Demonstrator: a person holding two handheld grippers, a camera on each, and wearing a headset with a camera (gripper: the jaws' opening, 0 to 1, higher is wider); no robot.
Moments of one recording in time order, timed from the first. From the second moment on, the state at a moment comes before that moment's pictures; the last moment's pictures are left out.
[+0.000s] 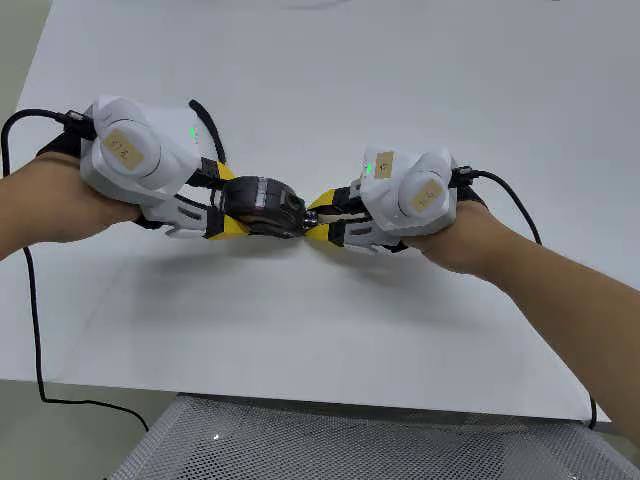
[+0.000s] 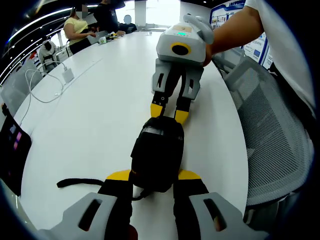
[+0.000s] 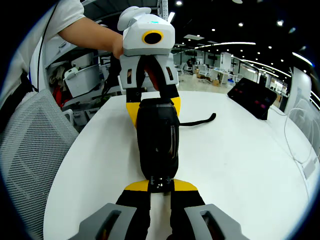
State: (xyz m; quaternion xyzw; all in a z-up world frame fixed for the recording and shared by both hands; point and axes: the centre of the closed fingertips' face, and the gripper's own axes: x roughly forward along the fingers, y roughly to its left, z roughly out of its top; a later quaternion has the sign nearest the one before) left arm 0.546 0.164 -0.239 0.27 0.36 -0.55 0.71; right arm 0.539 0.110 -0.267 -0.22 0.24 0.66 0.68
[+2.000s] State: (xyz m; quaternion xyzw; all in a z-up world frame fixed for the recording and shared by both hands) left arm 0.546 0.167 -0.239 0.27 0.36 -0.55 0.71; right arm 0.543 0.091 -0.263 -0.26 0.24 0.66 0.66
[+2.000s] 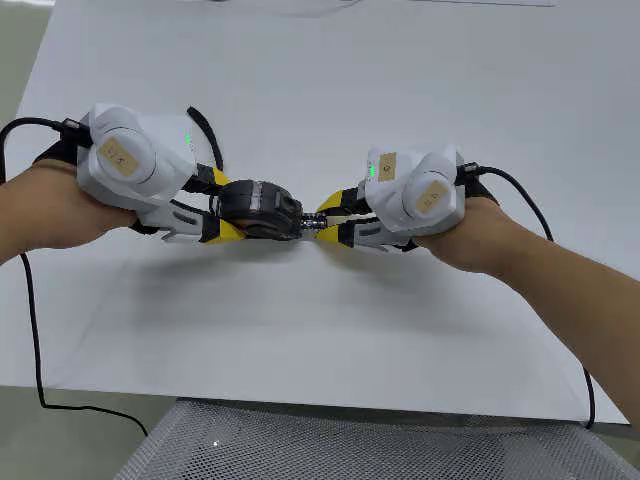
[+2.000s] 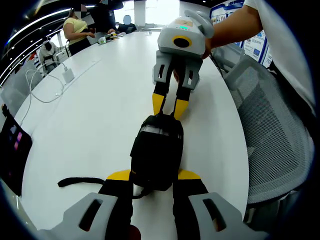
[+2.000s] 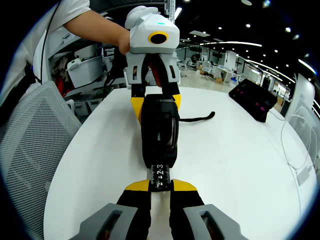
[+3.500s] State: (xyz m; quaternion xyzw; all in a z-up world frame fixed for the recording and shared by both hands) left arm 0.546 0.167 -0.238 0.27 0.36 -0.55 0.71; right arm 0.543 0.053 -0.259 -0.28 0.27 0.65 0.66
